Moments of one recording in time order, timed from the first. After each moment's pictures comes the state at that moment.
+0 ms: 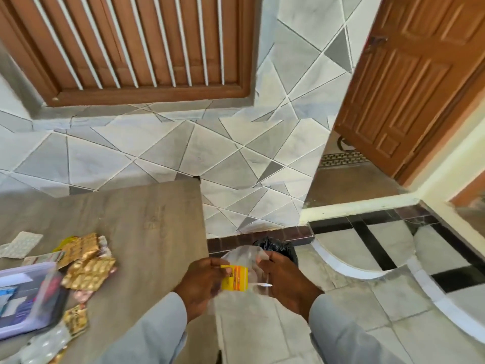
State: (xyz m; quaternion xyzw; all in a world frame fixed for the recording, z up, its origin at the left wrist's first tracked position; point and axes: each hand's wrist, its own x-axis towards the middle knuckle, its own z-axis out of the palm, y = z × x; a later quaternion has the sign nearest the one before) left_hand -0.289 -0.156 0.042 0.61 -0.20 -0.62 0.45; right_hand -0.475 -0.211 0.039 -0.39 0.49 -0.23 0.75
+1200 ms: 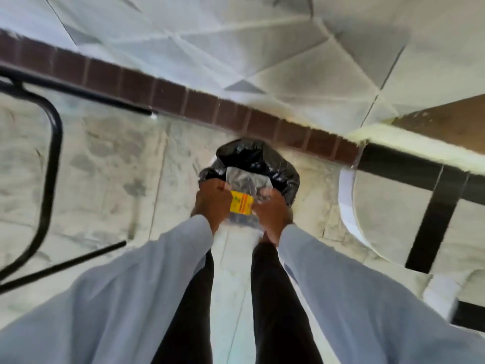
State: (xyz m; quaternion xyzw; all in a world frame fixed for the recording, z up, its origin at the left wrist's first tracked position) left_hand -0.423 -0.534 -0.436 0.85 0.00 -0.47 0.23; right_hand -0.540 -0.598 -0.452 -0.47 0.67 0.11 0.57
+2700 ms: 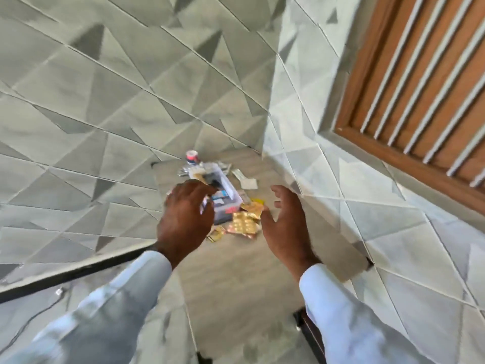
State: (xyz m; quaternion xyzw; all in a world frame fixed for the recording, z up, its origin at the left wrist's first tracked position) left_hand -0.269 -0.054 0.175 0.91 -0.07 0.30 0.28; right_hand -0.272 -0.257 0.168 -0.87 -0.06 -0.25 0.43
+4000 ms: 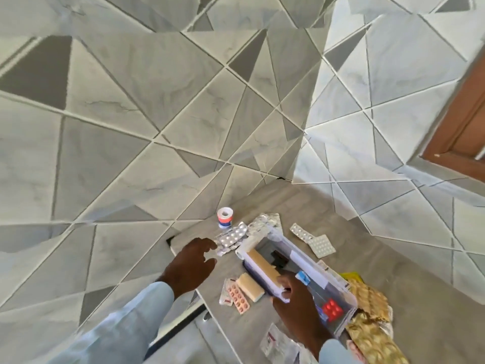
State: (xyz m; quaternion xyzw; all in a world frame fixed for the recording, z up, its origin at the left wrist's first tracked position) left_hand 0.186 0.238 0.065 0.92 -0.14 -0.09 0.34; right_hand 0.065 0.000 0.015 -0.86 0.19 0.01 0.47
